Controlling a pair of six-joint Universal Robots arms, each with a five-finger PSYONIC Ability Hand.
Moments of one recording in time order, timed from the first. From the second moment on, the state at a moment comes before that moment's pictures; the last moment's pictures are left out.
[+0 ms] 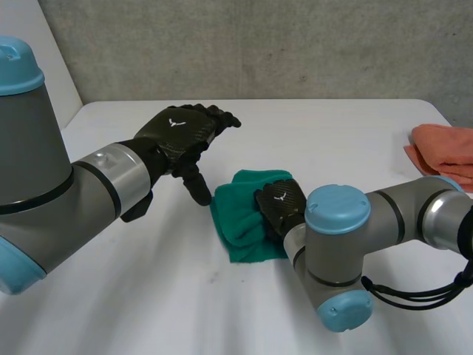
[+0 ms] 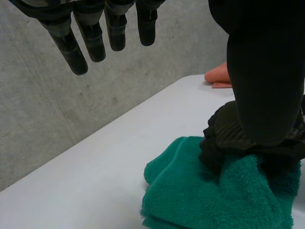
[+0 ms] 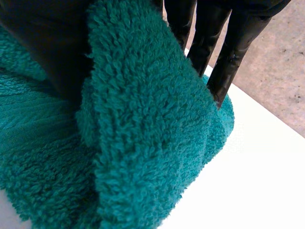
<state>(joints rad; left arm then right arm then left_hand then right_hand) 4.18 -1.84 -1.32 2.93 -1.35 3.30 2.25 -0.82 1.37 -0.26 1.65 2.84 0.19 0.20 0.21 0.20 0.04 0.80 0.99 0.99 0.99 0.77</state>
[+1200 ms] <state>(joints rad) 4.18 -1.84 -1.34 2.94 -1.35 3.30 2.17 -0.92 1.48 -0.14 1.54 2.81 0.19 0.20 0.21 0.20 0.04 0.20 0.22 0.21 0.23 0.06</state>
